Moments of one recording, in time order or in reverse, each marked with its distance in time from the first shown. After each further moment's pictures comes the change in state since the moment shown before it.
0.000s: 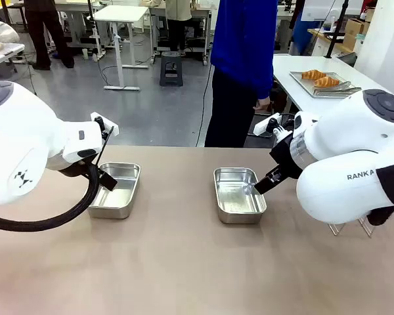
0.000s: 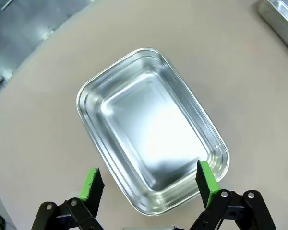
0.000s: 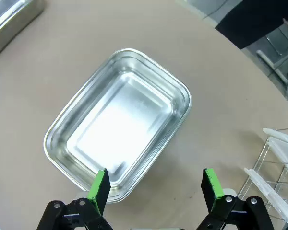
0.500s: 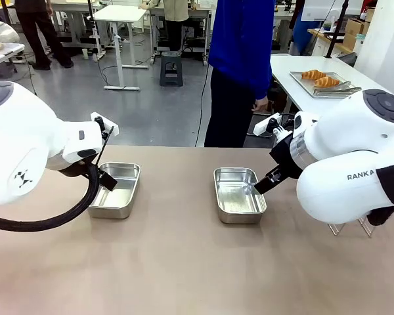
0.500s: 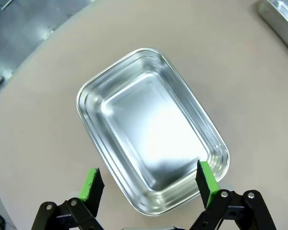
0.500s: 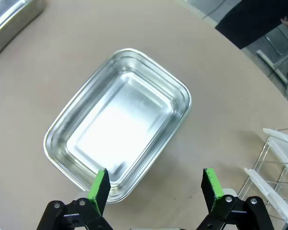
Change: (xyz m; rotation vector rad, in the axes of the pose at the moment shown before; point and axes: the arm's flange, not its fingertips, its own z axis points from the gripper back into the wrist) left arm 0.000 0.000 0.000 0.000 0.000 0.000; right arm 0.000 0.000 0.000 0.000 0.000 0.001
